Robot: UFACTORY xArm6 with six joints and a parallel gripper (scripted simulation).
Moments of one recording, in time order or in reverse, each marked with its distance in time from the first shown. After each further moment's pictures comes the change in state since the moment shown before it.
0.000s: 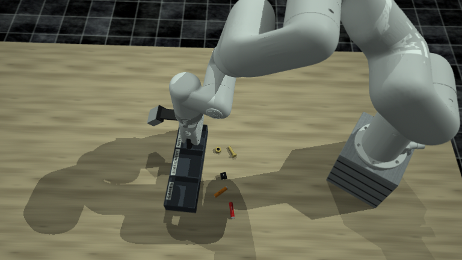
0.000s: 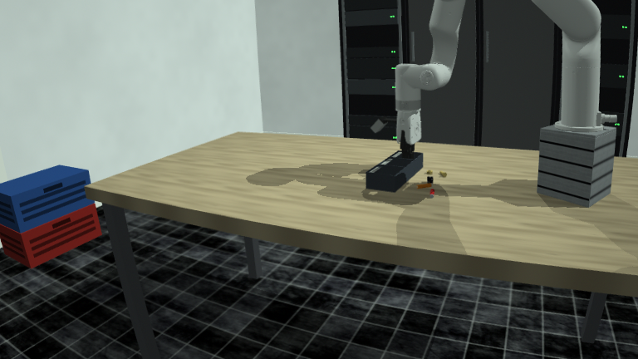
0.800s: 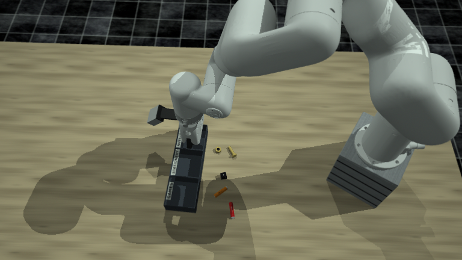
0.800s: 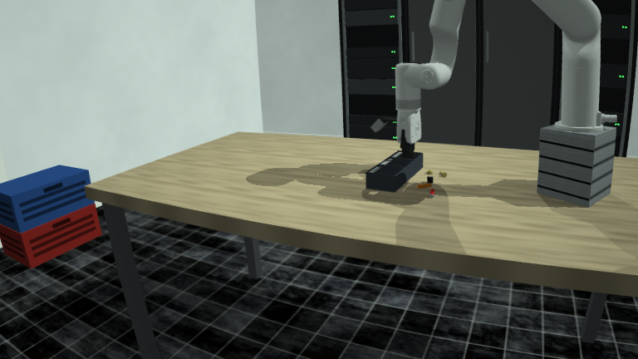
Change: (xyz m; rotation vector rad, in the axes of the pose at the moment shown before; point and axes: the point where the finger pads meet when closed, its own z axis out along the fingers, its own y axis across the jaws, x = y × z) arm -0.001 0.000 -0.002 0.000 -0.001 0.000
